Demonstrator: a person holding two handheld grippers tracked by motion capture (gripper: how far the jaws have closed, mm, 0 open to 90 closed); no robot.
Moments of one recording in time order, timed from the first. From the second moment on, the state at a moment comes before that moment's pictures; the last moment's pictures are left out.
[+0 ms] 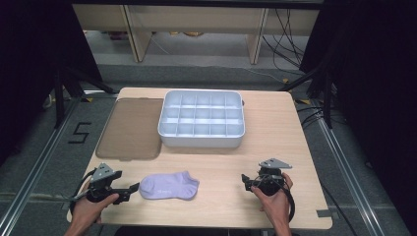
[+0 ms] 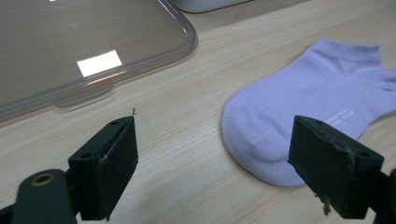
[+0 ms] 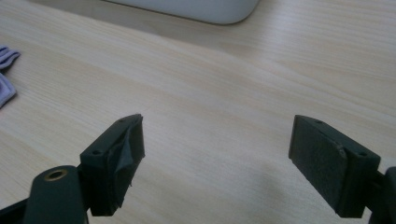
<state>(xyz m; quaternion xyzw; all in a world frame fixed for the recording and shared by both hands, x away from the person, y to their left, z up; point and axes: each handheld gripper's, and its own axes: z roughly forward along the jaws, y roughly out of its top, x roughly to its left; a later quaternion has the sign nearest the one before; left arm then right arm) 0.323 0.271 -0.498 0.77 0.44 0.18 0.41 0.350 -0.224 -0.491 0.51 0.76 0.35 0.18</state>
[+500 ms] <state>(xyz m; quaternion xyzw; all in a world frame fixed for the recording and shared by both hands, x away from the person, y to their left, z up) 0.323 0.270 -0.498 0.77 0.45 0.17 0.42 0.350 -0.196 -0.482 0.46 0.78 0.39 0.16</state>
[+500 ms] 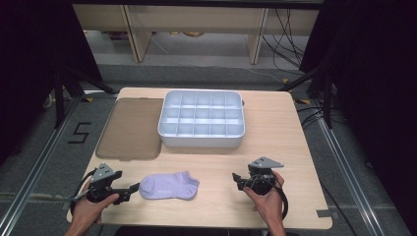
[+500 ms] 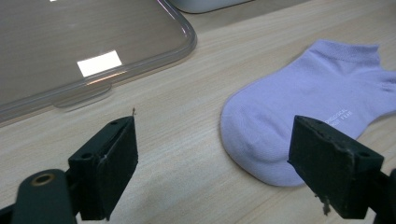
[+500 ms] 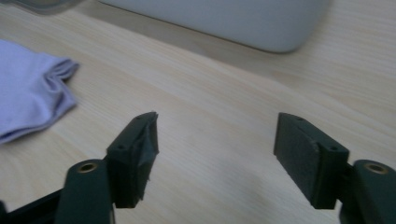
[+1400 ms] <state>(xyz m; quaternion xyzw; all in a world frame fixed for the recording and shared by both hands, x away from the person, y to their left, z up) 0.323 0.271 -0.498 0.78 0.45 0.18 0.41 0.351 -0.049 -0.486 0.25 0.88 0.39 0.09</state>
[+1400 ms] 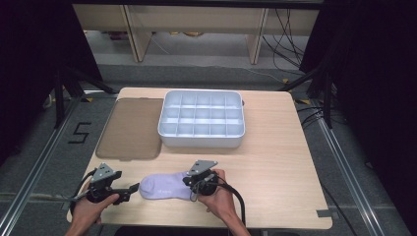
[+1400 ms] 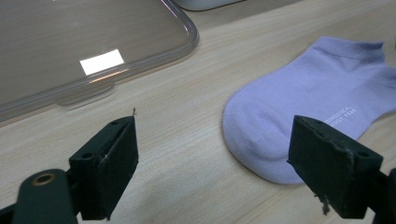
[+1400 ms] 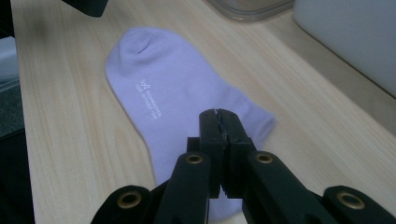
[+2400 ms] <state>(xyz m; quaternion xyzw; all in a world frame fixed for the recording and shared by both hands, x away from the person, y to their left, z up) 0.322 0.272 -0.498 0.78 0.44 0.17 0.40 0.359 -0.027 -0.506 0.24 0.91 0.33 0.08</state>
